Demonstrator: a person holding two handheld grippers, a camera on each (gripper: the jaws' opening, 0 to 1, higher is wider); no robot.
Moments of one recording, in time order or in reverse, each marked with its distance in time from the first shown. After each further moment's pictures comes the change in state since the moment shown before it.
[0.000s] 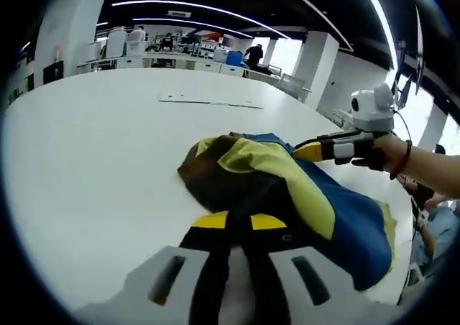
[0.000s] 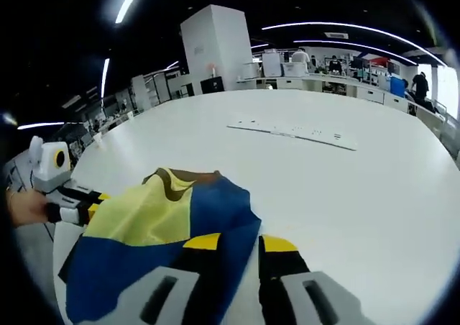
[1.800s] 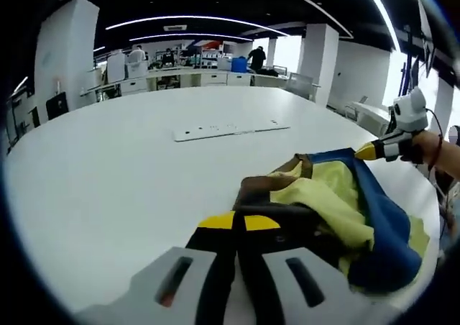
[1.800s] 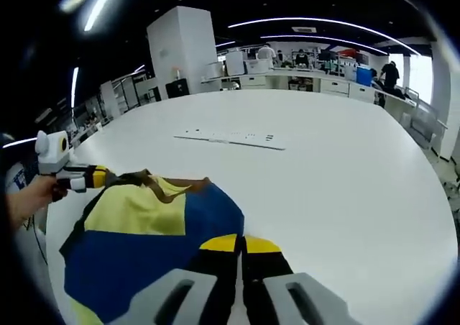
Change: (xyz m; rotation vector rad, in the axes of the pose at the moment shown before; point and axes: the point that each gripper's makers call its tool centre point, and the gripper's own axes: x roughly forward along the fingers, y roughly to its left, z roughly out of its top) left arm 0.051 0.041 0.080 0.211 -0.028 0.065; right arm -0.055 -0.089 0.010 0.083 0.015 -0.184
